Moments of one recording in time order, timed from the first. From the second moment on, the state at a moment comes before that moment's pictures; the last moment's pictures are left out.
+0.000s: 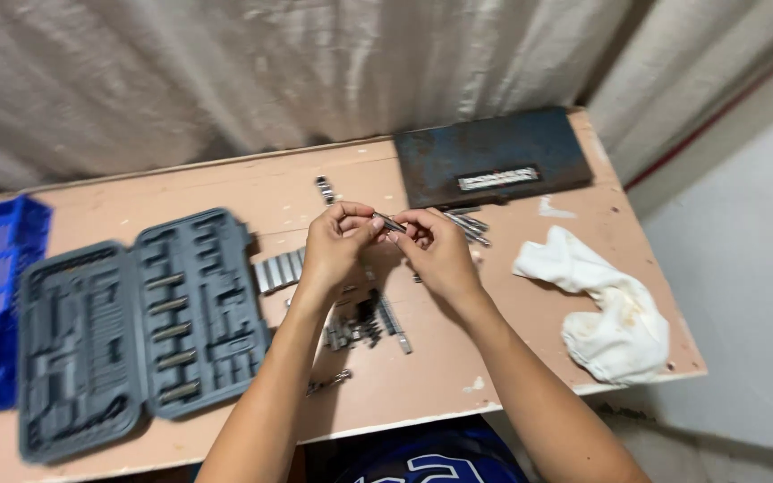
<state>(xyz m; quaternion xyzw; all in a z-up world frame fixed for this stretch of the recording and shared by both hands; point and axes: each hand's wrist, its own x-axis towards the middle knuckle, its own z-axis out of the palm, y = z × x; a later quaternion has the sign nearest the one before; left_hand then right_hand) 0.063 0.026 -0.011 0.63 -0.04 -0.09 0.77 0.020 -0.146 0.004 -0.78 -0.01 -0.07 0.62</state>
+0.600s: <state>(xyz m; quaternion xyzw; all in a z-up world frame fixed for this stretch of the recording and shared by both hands) -0.011 0.287 -0.028 0.92 0.00 0.23 0.33 0.068 0.114 -0.019 -0.84 -0.30 -0.06 0.46</state>
